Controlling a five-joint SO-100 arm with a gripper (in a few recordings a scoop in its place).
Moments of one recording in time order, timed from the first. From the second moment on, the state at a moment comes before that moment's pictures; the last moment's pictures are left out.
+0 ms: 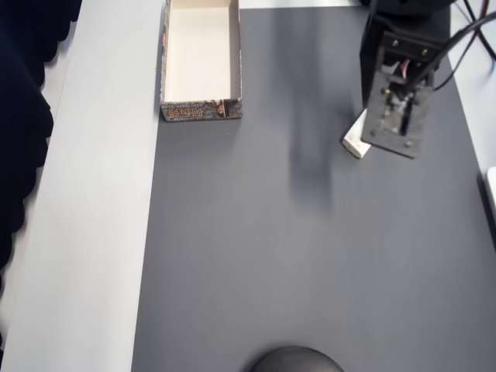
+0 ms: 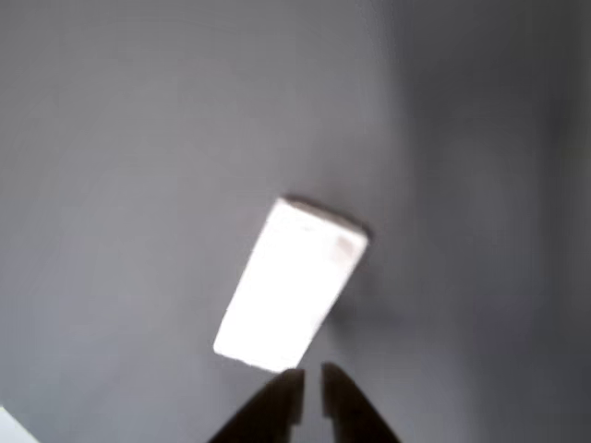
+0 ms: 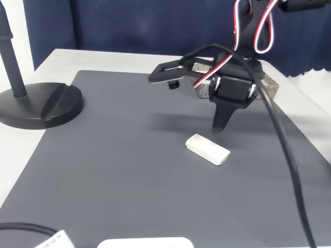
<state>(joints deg) 19.4 87.1 99.8 78.8 -7.5</state>
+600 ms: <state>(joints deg) 19.4 86.7 99.3 79.4 -33.9</state>
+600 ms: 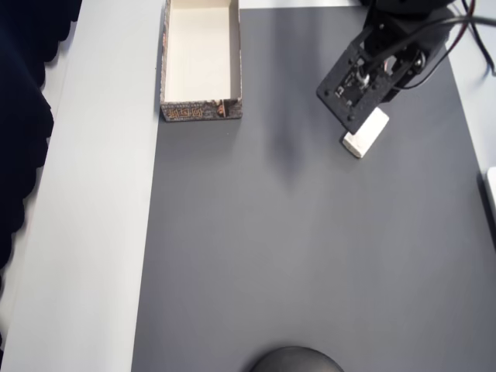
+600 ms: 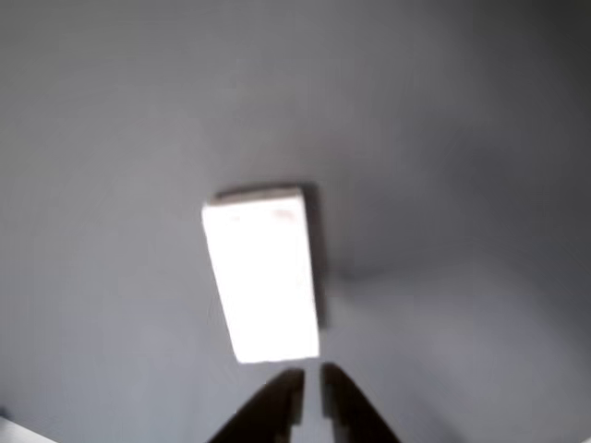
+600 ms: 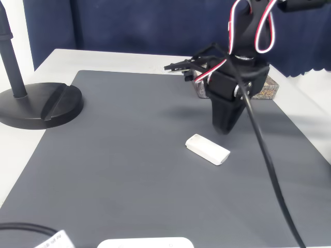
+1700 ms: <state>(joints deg) 22.8 86.0 99.2 77.0 -28.4</state>
